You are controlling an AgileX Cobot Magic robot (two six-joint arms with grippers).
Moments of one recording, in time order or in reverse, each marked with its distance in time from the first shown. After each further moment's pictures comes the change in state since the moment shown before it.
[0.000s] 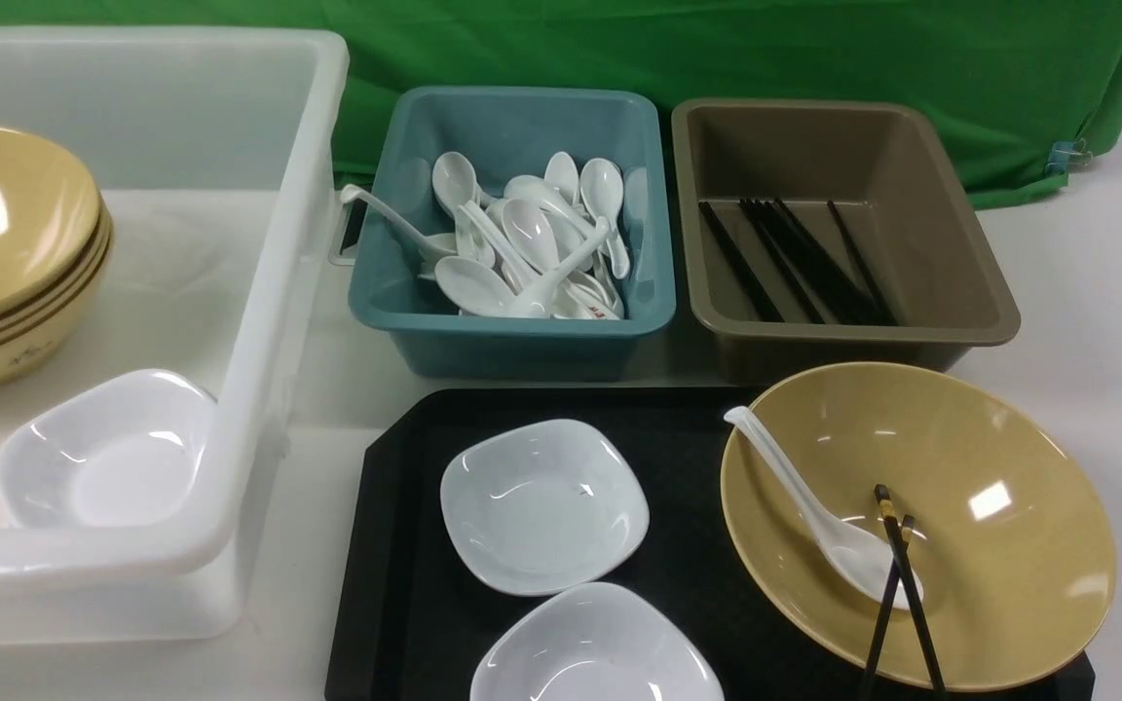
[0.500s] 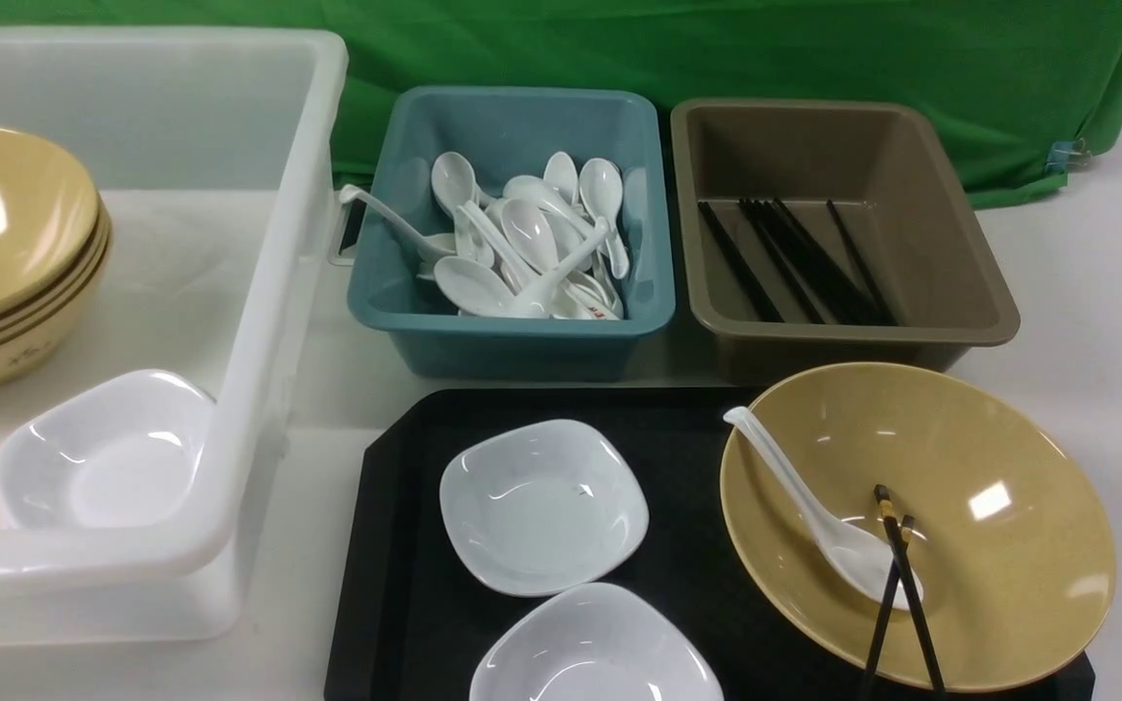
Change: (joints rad) right arm 0.001 0.000 0.000 0.080 -0.265 0.261; left arm 0.000 -0.001 -0.034 -0.054 -0.625 -0.437
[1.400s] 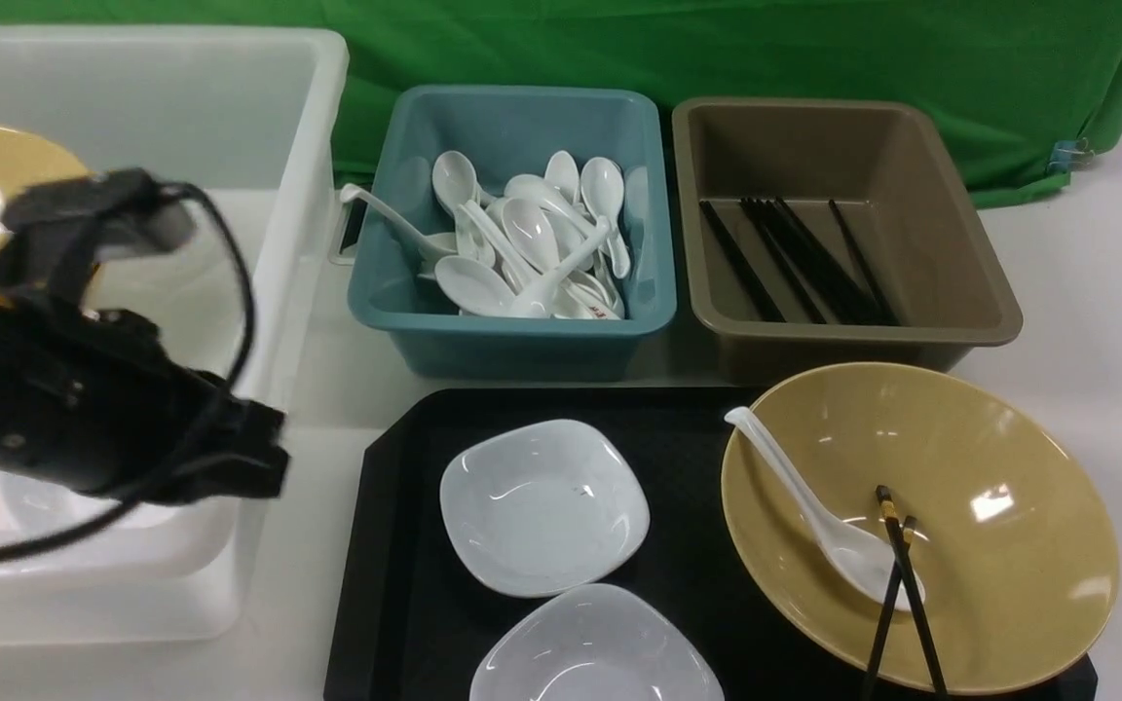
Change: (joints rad) right arm 0.361 0.816 -0.808 0.047 0.894 0.033; left arm -0.197 1.209 -0.894 -0.104 1.538 0.673
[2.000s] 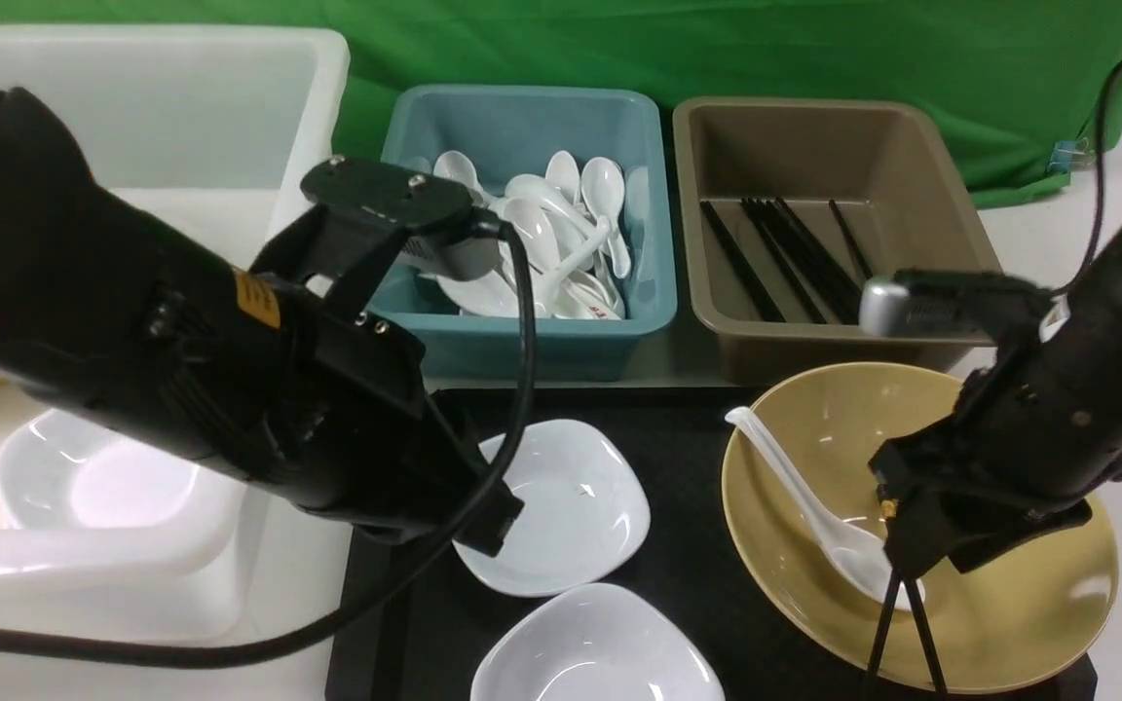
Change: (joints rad) right arm 0.010 0.789 -0.353 0.238 0.254 -0.184; left arm -0.354 0.081 -0.164 0.088 -0.001 -0.058
